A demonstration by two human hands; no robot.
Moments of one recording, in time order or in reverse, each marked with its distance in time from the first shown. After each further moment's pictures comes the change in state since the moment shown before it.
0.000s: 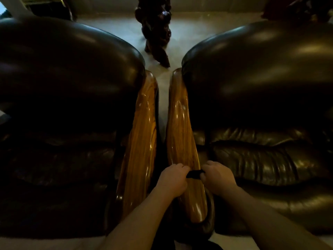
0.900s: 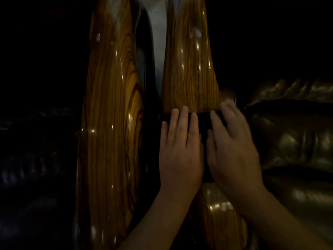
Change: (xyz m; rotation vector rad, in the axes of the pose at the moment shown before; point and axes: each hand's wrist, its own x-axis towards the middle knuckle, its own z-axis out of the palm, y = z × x) left_hand 0.122 -0.087 0.129 0.111 0.553 -0.052; right_hand 0.125 -0.002 0.116 0.215 0.547 0.033
